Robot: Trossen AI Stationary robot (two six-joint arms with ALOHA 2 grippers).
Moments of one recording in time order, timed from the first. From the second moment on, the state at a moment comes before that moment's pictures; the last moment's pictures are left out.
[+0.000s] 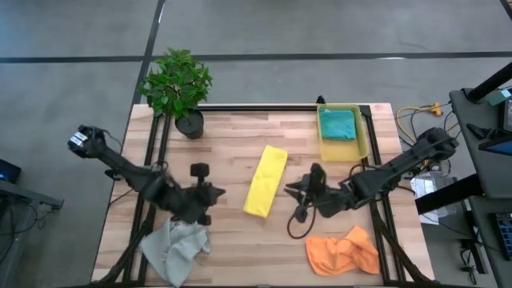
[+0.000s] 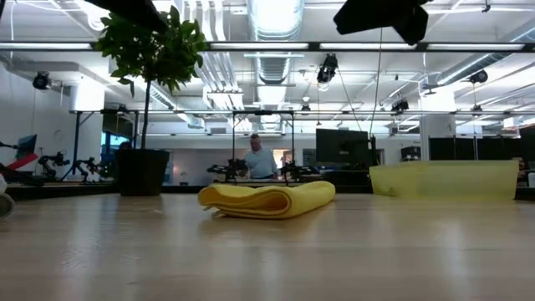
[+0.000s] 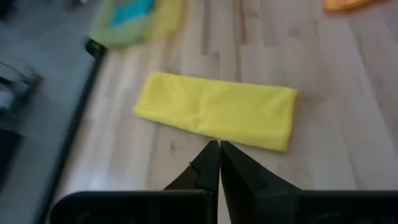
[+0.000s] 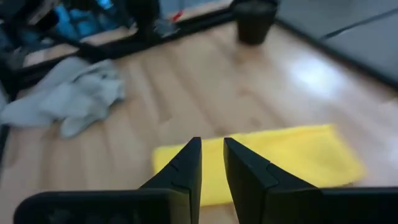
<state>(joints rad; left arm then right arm) -0.56 1.24 1.03 -0.65 -0.72 -0.22 0.49 1.38 0.98 -0.27 0.70 0.62</state>
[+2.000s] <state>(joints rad) -0.58 1.32 0.78 -0.54 -0.58 -0.38 0.35 2.10 1.33 -0.36 0.23 -0.48</state>
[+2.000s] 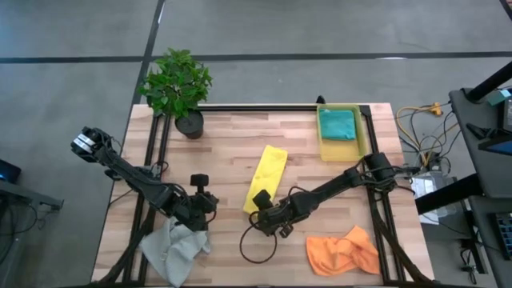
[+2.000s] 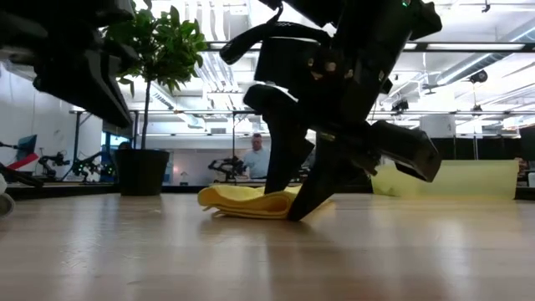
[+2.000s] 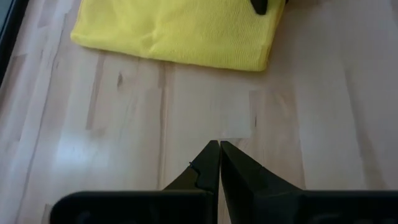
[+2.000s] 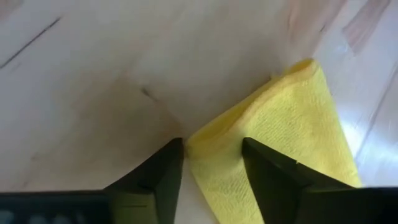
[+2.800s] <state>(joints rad) -0.49 1.50 0.78 -0.27 -0.58 -0.17 0.31 2.05 1.33 -0.37 0.19 -0.07</state>
